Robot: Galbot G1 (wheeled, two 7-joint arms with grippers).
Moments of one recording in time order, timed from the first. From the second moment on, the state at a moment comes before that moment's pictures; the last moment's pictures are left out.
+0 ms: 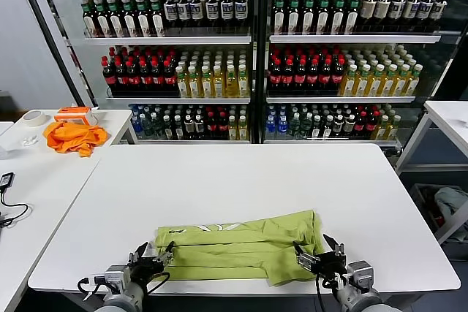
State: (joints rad) left arm 1.46 -0.90 -0.22 -2.07 -0.77 0.34 -0.54; right arm -1.54 1.01 0.40 2.20 0.52 -0.52 0.23
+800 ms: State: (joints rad) left arm 1.44 -0.92 -0.22 -2.04 -0.68 0.36 -0.50; right arm -1.52 1.01 0.41 2.19 0.51 -0.51 0.23
